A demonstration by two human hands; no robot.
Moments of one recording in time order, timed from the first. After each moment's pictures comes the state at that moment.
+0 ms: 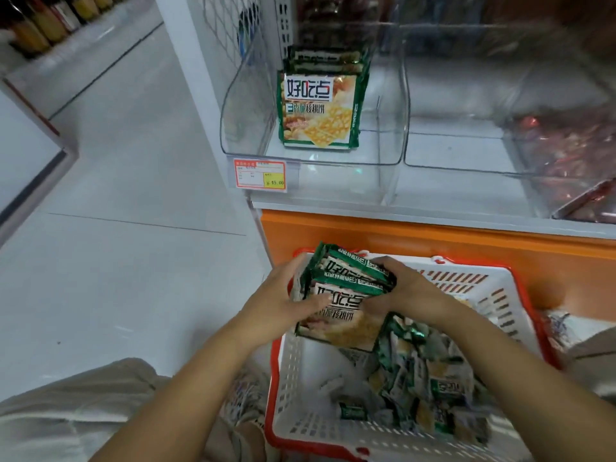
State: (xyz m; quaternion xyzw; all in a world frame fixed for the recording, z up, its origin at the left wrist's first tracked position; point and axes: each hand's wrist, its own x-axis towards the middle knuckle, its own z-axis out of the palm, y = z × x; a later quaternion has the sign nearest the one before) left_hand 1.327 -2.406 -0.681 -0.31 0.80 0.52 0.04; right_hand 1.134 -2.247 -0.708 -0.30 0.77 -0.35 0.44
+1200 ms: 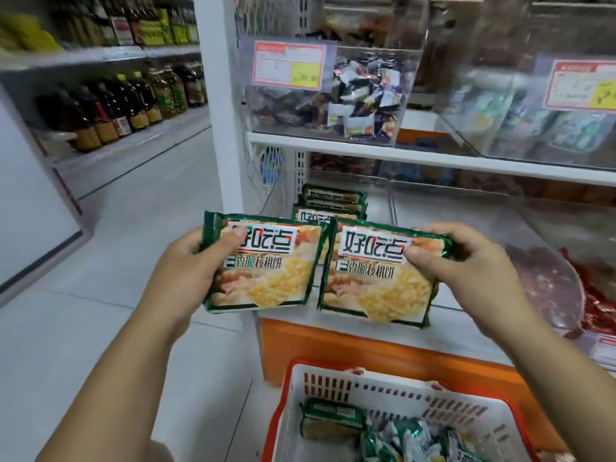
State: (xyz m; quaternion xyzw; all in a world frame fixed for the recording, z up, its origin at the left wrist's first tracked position) left_hand 1.312 -2.501 -0.511 -0.35 0.64 0.59 -0.35; right_hand 1.090 -2.288 -0.496 -0.33 0.74 -0.58 0.09
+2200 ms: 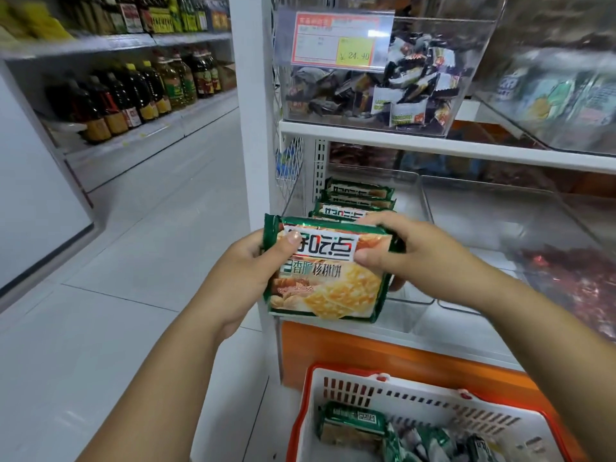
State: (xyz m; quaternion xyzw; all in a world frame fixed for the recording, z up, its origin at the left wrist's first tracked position) left_hand 1.296 -2.510 -0.520 -0.29 0.66 0.64 -0.24; right_hand 1.116 -2.371 -0.484 -0.52 0.74 -0.36 0.23
